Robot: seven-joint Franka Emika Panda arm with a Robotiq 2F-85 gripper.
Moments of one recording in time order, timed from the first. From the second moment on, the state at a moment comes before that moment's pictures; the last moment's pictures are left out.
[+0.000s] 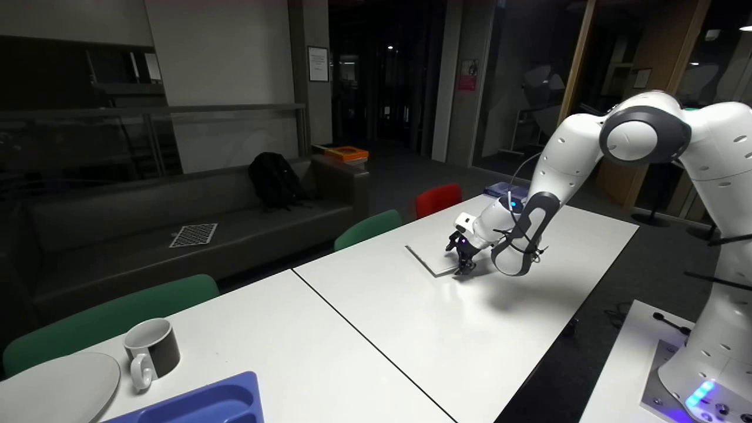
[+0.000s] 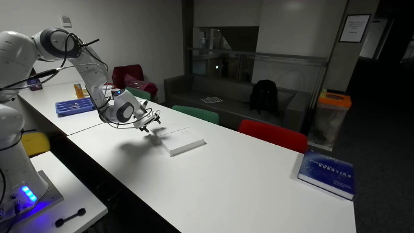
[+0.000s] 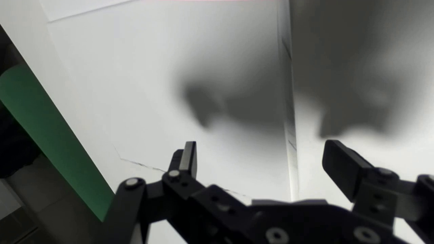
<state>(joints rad) 0.31 0.65 -0.31 -2.24 -0.14 3.44 -0.83</state>
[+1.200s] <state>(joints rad) 0.46 0.76 -0.48 -2.14 -0.15 3.34 -0.82</state>
